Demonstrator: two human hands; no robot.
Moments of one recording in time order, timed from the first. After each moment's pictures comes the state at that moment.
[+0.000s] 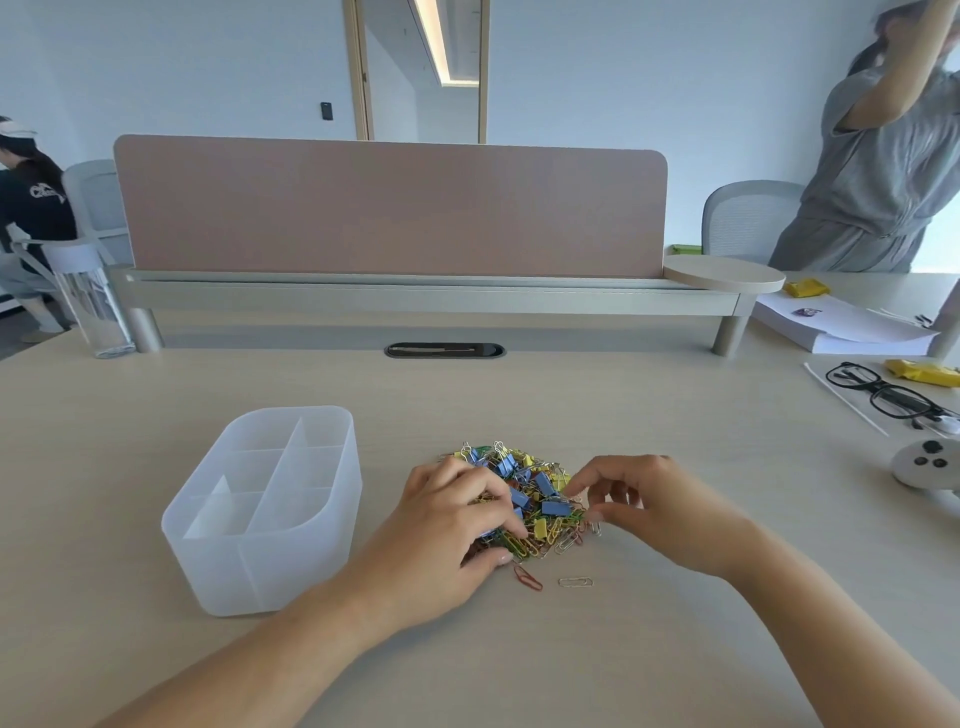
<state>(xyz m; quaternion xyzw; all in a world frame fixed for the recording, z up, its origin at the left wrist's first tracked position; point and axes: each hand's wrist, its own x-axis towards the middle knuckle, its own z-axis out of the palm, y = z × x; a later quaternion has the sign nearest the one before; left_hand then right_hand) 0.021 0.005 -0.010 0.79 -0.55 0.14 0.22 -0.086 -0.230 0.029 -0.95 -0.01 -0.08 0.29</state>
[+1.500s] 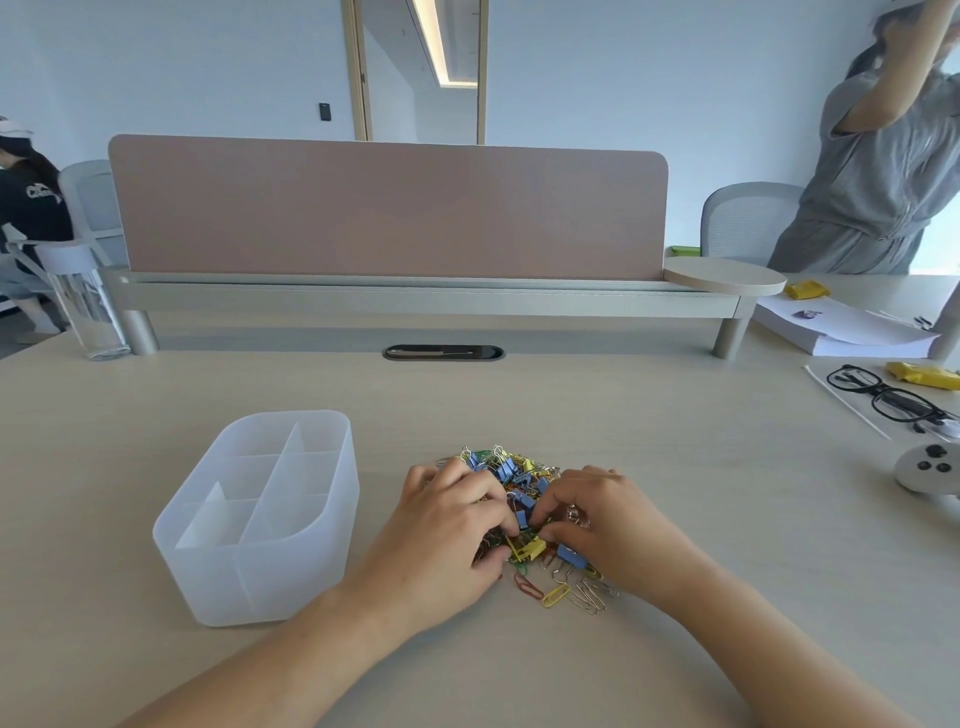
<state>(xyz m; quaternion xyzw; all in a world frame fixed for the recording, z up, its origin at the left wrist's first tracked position) 0.020 -0.005 -0.010 0.82 -0.51 0.21 0.18 -0.064 -0.199 0.005 -0.96 -0.04 -0.14 0.22</state>
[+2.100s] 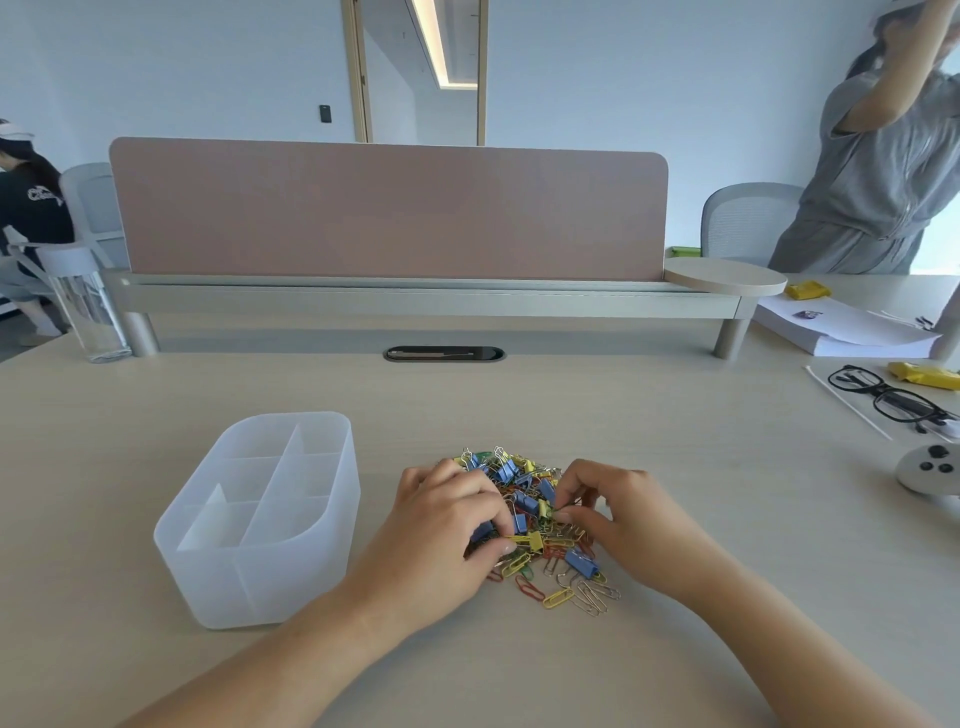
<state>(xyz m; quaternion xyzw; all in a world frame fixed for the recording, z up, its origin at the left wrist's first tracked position) 0.023 -0.001 -0.012 0.81 -0.50 0.18 0.25 -0.074 -0.205 0.016 -0.95 0.01 -0.15 0.29</state>
